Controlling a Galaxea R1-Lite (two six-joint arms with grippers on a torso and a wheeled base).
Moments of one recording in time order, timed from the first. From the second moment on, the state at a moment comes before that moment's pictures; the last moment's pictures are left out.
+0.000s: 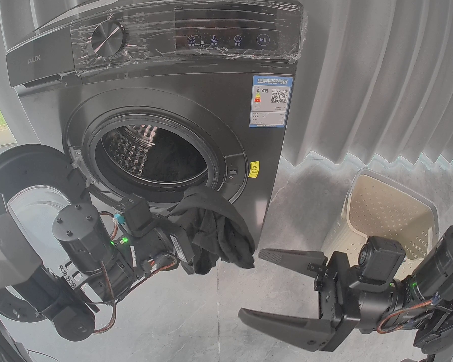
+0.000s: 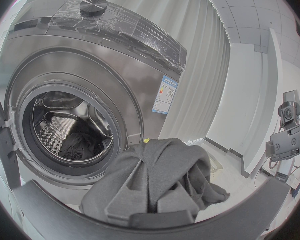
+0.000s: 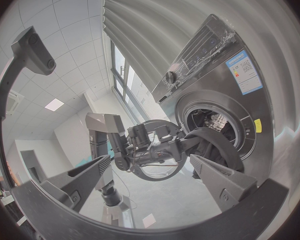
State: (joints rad) left arm -0.62 1.88 -0.41 -1.55 0.00 -0.13; right arm 0.96 1.67 -0.28 -1.55 0.29 0.35
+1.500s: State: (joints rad) left arm -0.64 1.83 -0.43 -1.55 0.01 -0.14; right arm 0.72 2.21 -0.64 -1.55 0.21 0.13
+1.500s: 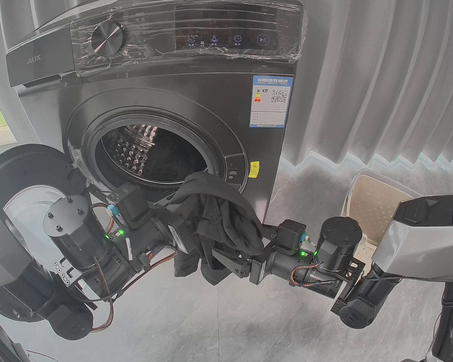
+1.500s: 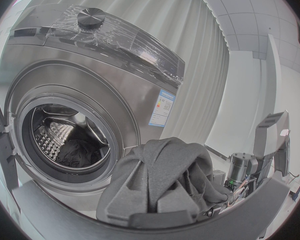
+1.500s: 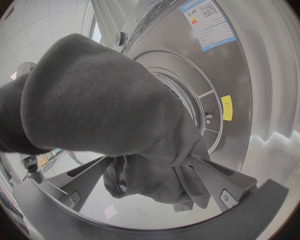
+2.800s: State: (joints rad) left arm -0.66 1.85 -0.49 -1.55 0.07 -0.19; right arm 0.83 2.44 -0.97 -1.55 0.05 0.20
